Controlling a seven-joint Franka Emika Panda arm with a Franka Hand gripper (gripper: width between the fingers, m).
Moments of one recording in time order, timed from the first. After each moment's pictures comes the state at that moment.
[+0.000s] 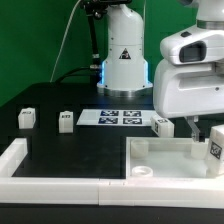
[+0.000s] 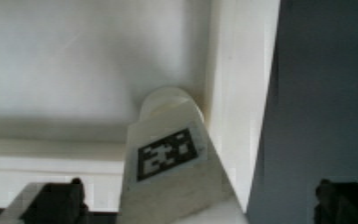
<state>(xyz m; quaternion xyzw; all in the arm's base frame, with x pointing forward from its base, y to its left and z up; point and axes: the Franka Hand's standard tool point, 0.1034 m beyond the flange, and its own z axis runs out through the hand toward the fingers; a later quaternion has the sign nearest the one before) 0.640 0.126 0.088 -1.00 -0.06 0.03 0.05</state>
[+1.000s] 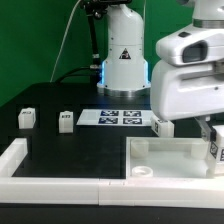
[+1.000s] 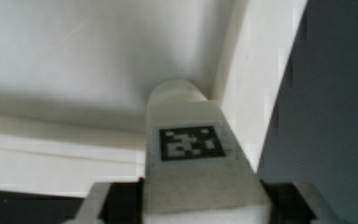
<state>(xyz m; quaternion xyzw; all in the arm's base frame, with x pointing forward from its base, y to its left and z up) 0.642 0.119 0.089 -1.00 -0.02 0.02 0.05</state>
